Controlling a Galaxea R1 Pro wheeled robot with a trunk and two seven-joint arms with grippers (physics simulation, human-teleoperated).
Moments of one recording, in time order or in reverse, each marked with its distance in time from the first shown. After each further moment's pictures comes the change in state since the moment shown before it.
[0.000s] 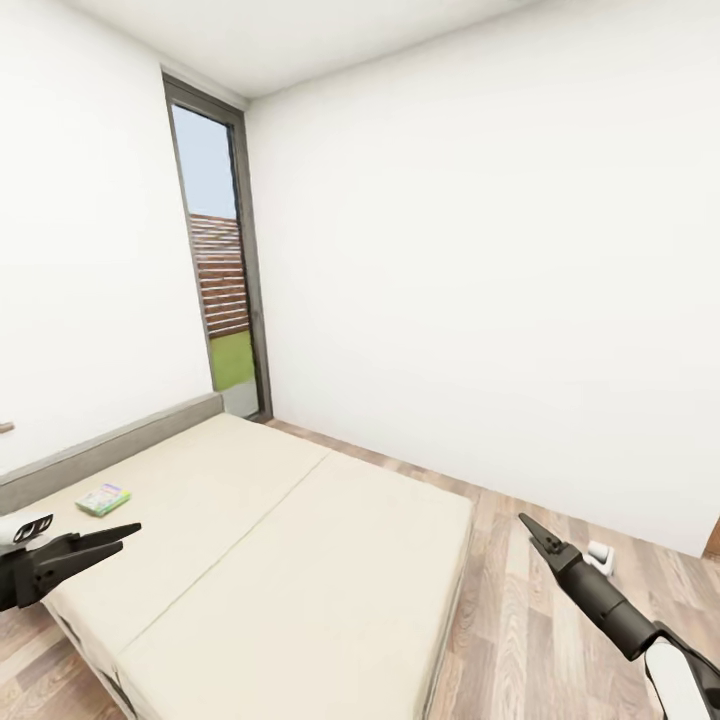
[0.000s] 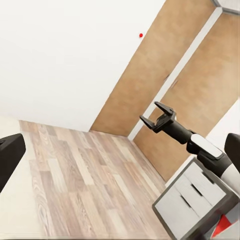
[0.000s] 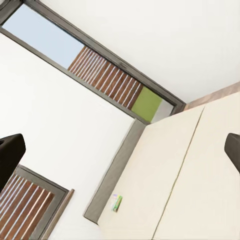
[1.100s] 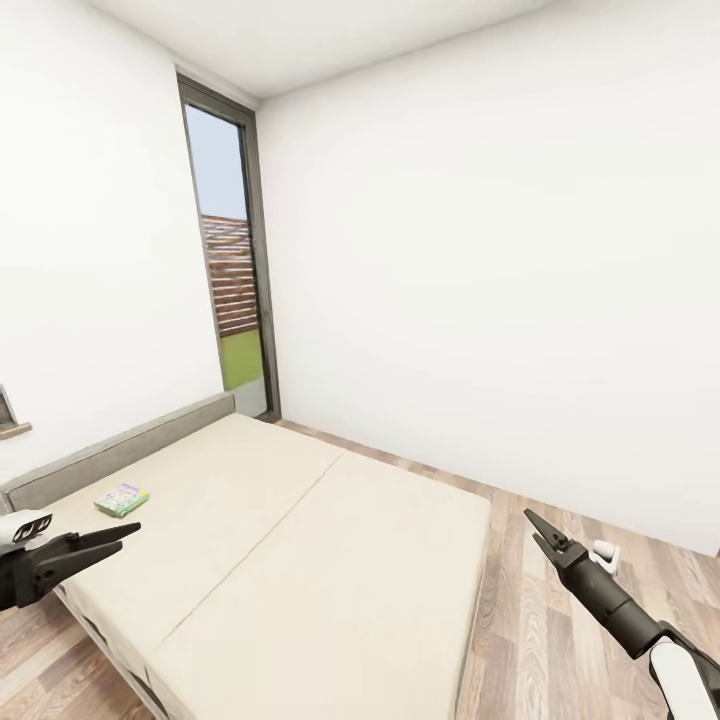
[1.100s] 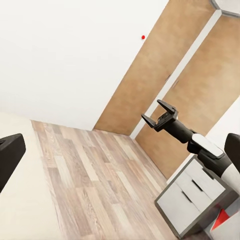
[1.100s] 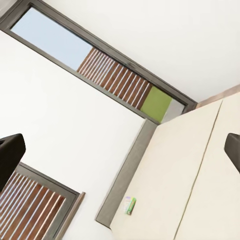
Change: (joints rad) left arm 0.000 0.001 0.001 0.000 0.000 0.000 0.000; right arm 0.000 -0.012 -0.001 0.001 -0.057 0.009 -0.005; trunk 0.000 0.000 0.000
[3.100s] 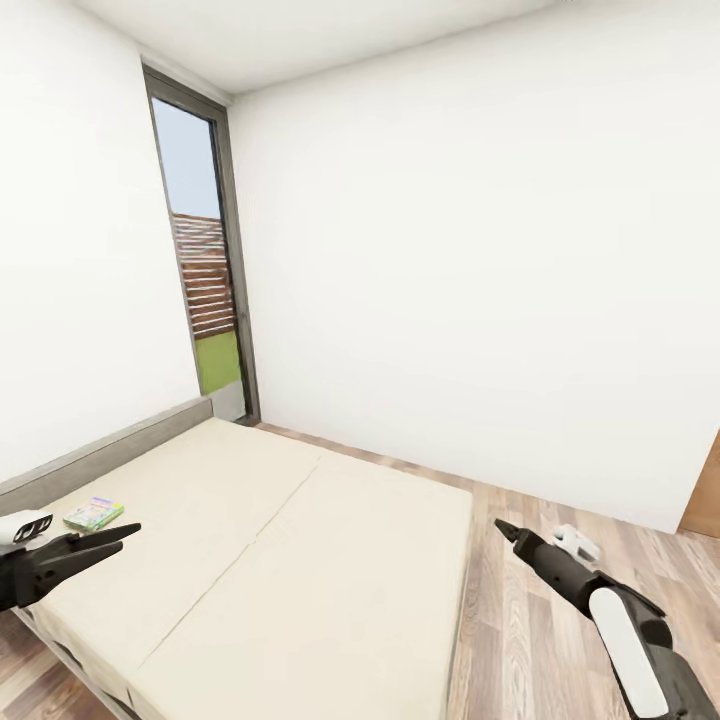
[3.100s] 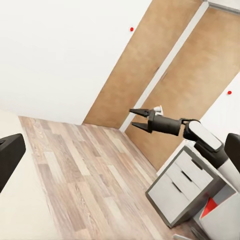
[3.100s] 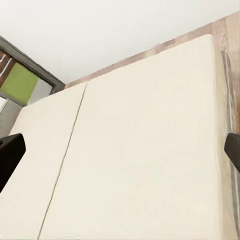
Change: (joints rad) left arm 0.000 -0.001 0.000 0.002 -0.002 0.001 0.000; right arm -0.081 -0.002 0.234 -0.076 0.145 0.009 -0.674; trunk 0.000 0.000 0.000
